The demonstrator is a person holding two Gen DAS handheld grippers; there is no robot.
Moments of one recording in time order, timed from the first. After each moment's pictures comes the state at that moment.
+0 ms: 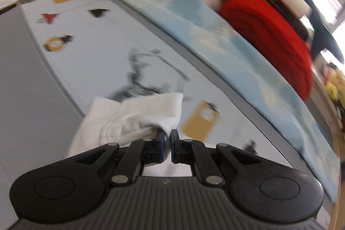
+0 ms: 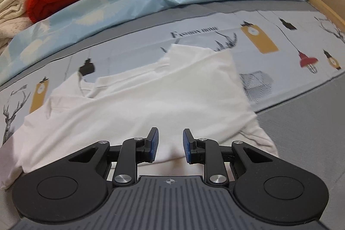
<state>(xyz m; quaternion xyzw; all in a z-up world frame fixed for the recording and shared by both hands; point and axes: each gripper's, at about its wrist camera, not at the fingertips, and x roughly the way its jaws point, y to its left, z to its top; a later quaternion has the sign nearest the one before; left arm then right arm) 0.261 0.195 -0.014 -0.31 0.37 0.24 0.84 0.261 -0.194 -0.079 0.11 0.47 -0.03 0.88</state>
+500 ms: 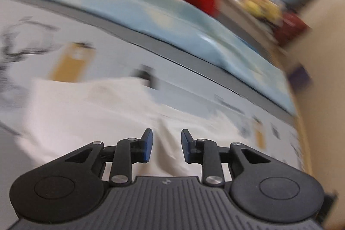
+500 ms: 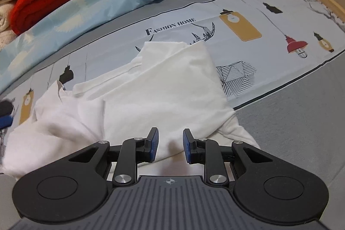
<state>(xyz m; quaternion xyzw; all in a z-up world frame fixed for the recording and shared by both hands) 0.307 0.075 -0.032 -0.26 0.44 0.01 0.86 0.270 -0.231 -0.094 0.15 0.48 -0.05 0.86</state>
